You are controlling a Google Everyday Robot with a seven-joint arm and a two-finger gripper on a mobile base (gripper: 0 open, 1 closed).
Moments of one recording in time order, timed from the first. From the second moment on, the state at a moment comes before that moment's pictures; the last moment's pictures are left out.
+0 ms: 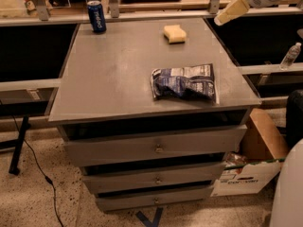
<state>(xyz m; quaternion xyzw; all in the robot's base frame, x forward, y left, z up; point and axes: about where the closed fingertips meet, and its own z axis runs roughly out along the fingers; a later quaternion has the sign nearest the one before) 0.805 -0.281 1.003 -0.38 0.78 -0.10 0.49</state>
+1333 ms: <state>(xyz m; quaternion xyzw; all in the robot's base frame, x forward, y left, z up) 0.883 -0.271 0.860 -0.36 0.80 -0.01 0.49</state>
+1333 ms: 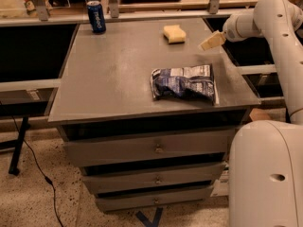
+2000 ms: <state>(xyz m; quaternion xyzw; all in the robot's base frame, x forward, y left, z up) 0.882 -0.256 0.855 -0.36 0.79 0.03 0.49</state>
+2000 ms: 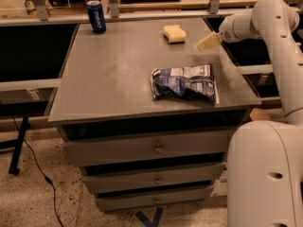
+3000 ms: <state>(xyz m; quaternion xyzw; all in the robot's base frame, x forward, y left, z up) 0.878 -0.184 0.841 -0.40 0.77 0.12 0.49</state>
